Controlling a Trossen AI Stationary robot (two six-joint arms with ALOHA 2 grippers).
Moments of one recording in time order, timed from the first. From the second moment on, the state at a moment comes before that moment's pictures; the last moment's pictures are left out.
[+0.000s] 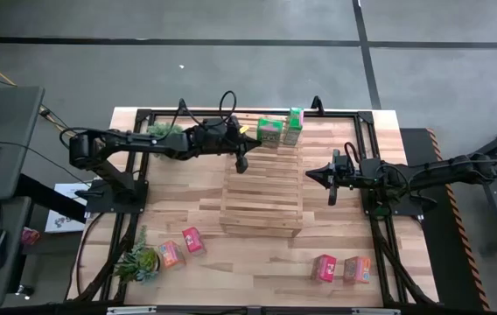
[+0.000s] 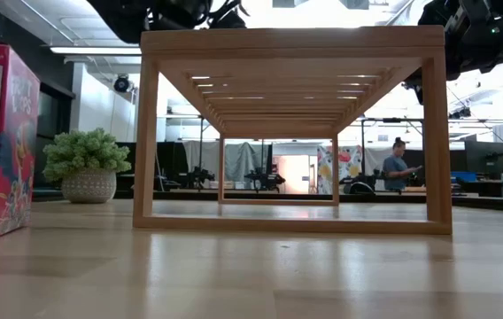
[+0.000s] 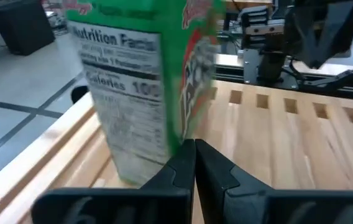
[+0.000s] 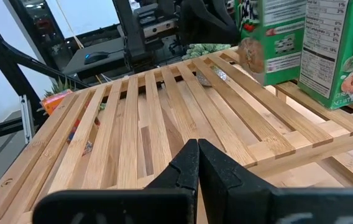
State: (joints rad) left arm 0.27 1.56 0.97 0.29 0.02 0.05; right arm 0.07 0.60 0.25 0.20 0.24 0.26
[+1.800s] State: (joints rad) left arm 0.38 1.66 1.13 0.24 0.14 0.06; right arm 0.07 0.60 0.25 0.29 0.28 0.29
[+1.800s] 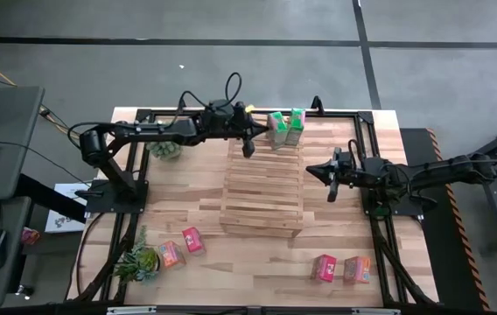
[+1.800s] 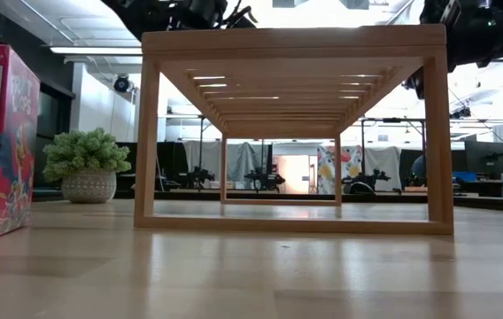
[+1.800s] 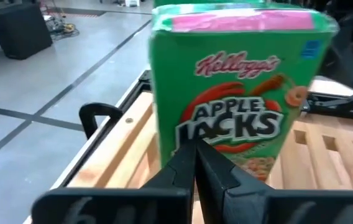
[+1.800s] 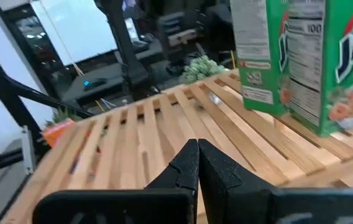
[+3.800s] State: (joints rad) left arm 0.49 1.43 0.97 0.27 0.14 0.12; right arm 0.02 1.42 0.82 0.27 0.95 0.44
